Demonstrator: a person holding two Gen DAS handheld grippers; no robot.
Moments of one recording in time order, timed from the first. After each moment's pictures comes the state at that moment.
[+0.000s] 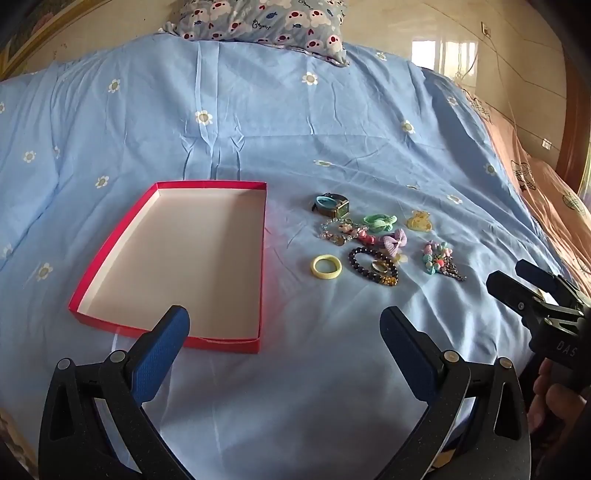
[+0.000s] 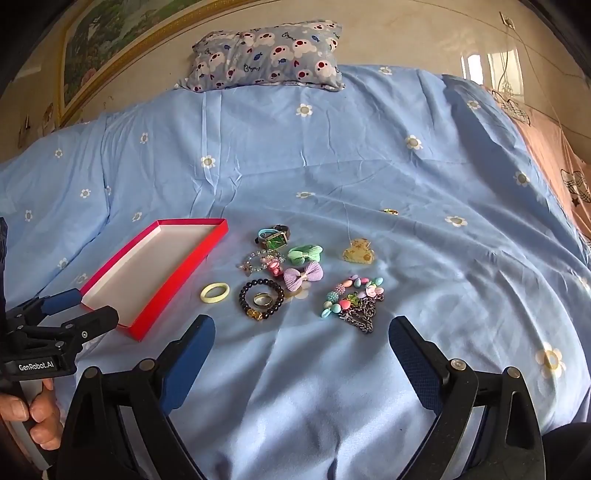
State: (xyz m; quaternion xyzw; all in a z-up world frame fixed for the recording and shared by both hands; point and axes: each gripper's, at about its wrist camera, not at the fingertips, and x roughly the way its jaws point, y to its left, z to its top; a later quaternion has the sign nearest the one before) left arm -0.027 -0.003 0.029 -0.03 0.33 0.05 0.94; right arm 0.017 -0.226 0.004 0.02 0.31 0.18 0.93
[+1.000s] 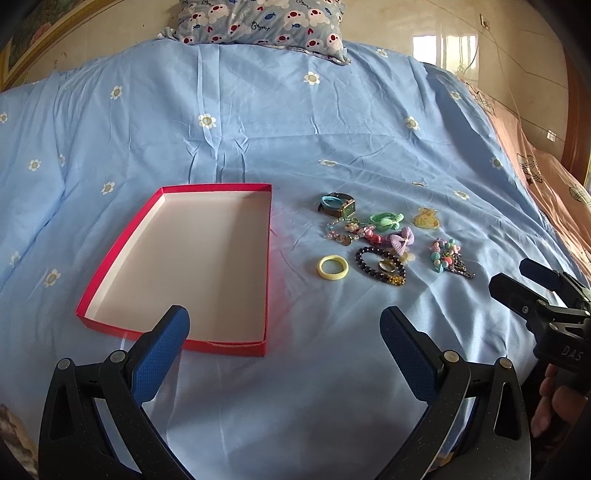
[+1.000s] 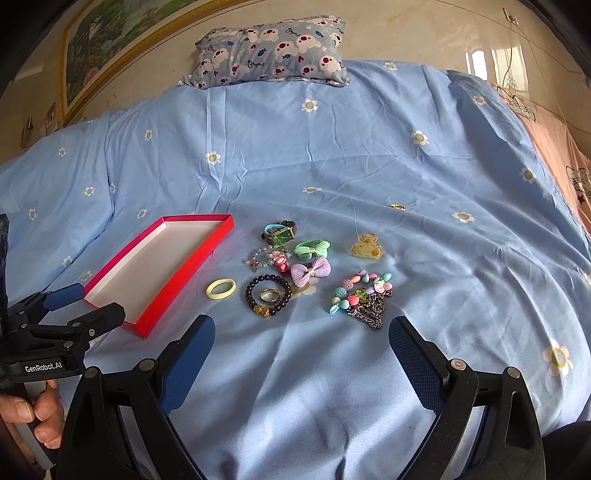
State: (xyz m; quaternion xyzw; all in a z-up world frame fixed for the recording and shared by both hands) left arm -0.019 -0.007 0.018 -0.02 0.33 0.06 0.94; right arm 0.018 -0.224 0.000 0.02 0.31 0.19 0.93
